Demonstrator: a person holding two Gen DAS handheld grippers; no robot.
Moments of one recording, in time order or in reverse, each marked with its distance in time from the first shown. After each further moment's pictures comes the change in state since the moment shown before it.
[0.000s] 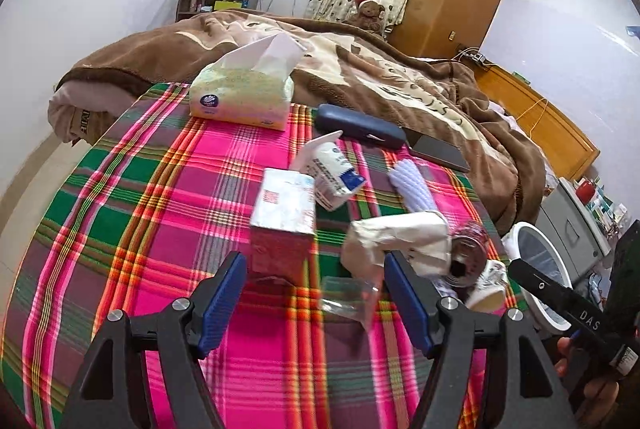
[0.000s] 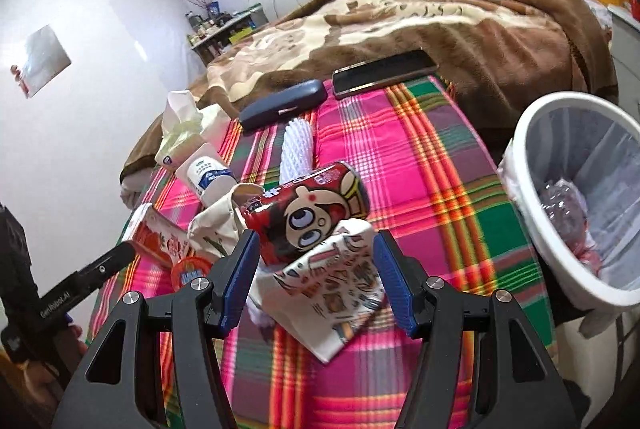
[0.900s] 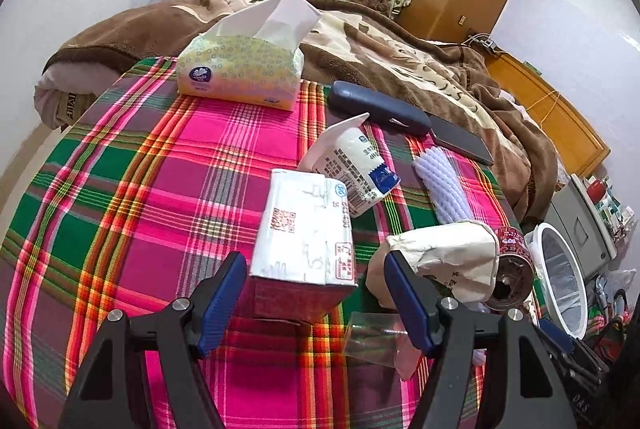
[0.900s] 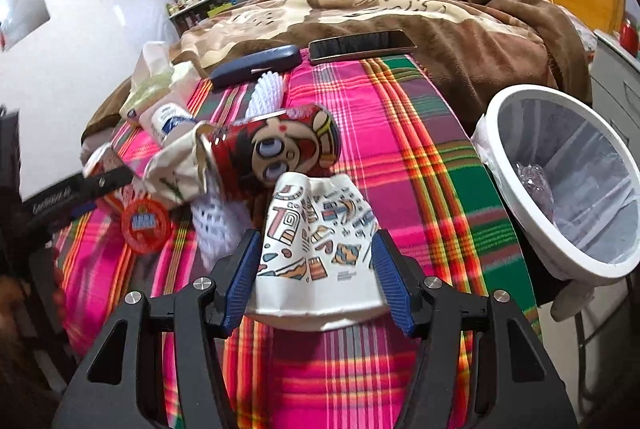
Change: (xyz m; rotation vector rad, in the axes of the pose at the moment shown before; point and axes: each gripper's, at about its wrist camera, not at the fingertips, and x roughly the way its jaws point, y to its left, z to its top) left arm 0.059 0.011 0.012 -0.012 0.078 0.001; right arm -0.001 0.004 -0.032 -0.119 0.033 -0.178
